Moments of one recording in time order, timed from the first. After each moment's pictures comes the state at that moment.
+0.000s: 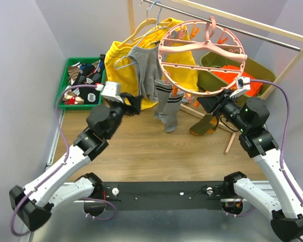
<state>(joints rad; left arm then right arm) -0.75 0.90 0.85 0.13 -0.30 -0.26 0.34 0.82 0.94 -0.17 -0.22 0.58</state>
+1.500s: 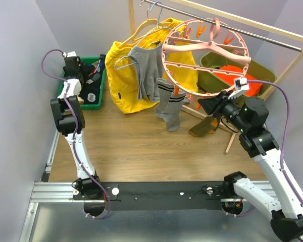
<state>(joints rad) 0.23 2.29 1.88 -0.12 -0.12 -0.13 0.34 0.82 0.95 -0.23 -0.23 0.47</state>
